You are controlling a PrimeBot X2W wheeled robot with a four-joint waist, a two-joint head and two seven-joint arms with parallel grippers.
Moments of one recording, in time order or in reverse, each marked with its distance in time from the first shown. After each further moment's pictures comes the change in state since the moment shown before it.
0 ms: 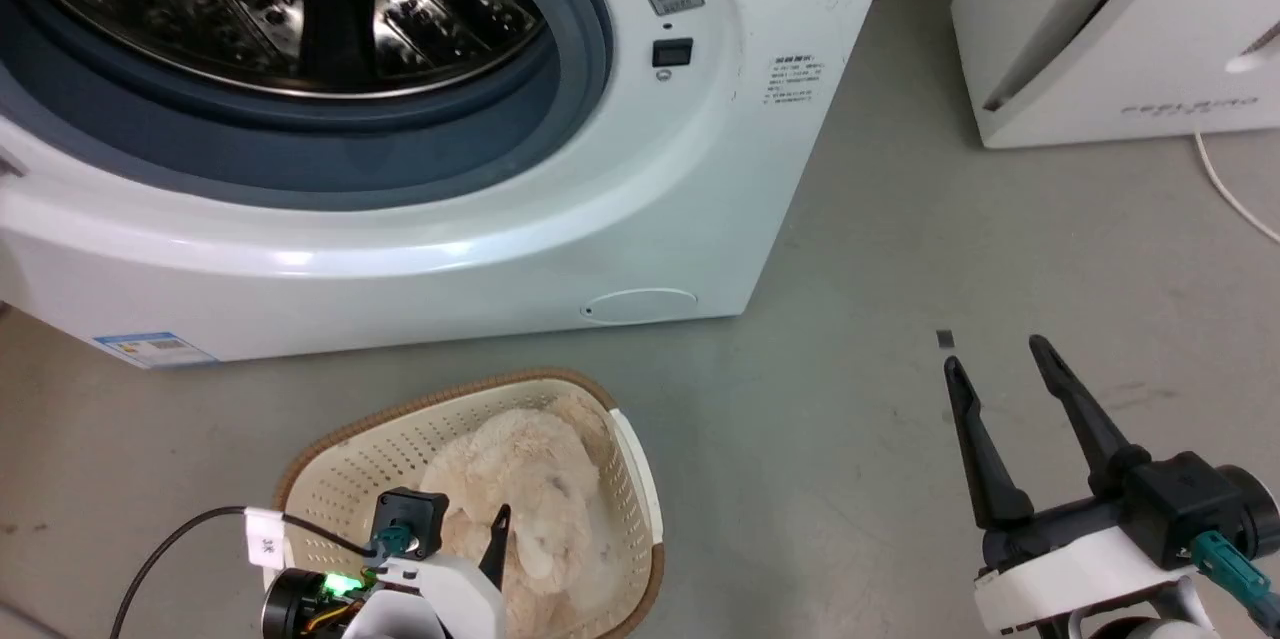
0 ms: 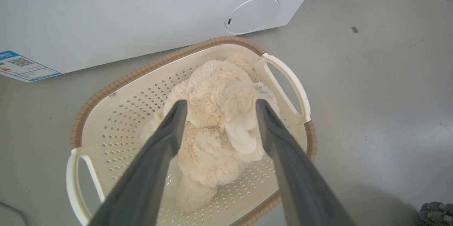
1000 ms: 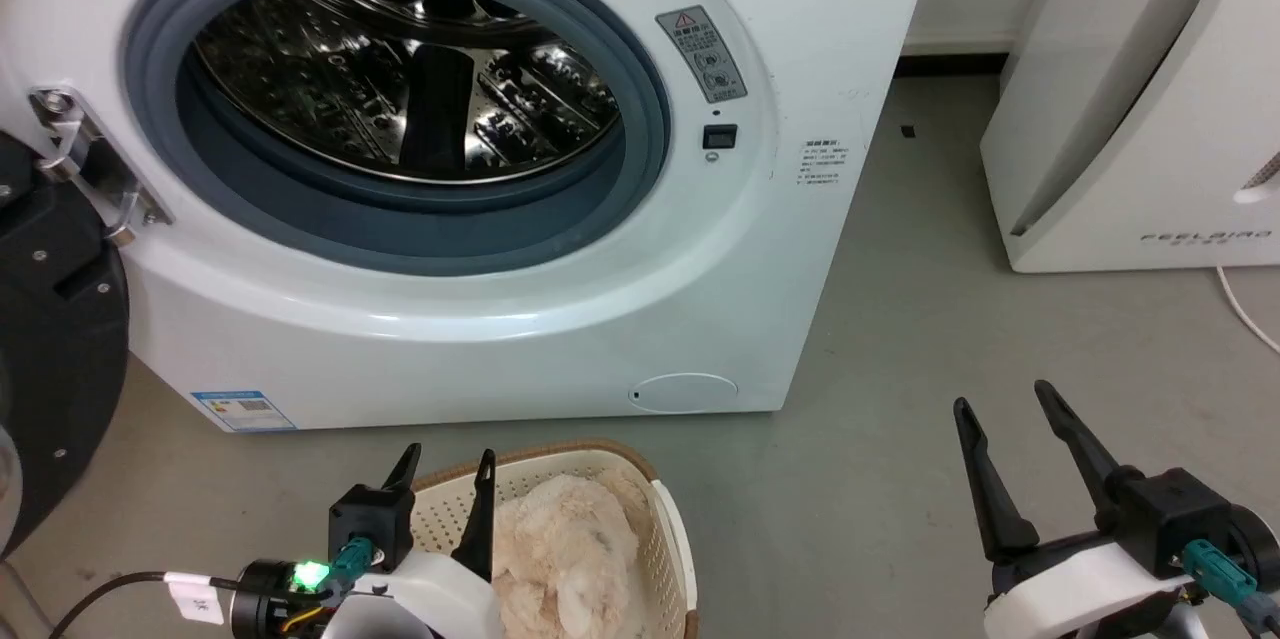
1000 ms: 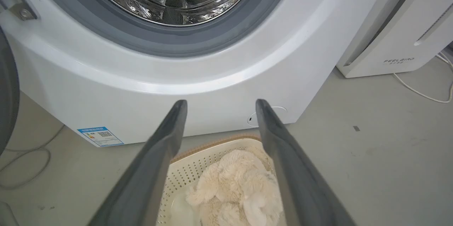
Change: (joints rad) left arm 0.187 -0.042 0.087 -0.463 0.048 0.036 0.037; right arm 0.034 0.000 -0.028 0.039 -0.001 0.000 0.062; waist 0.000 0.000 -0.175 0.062
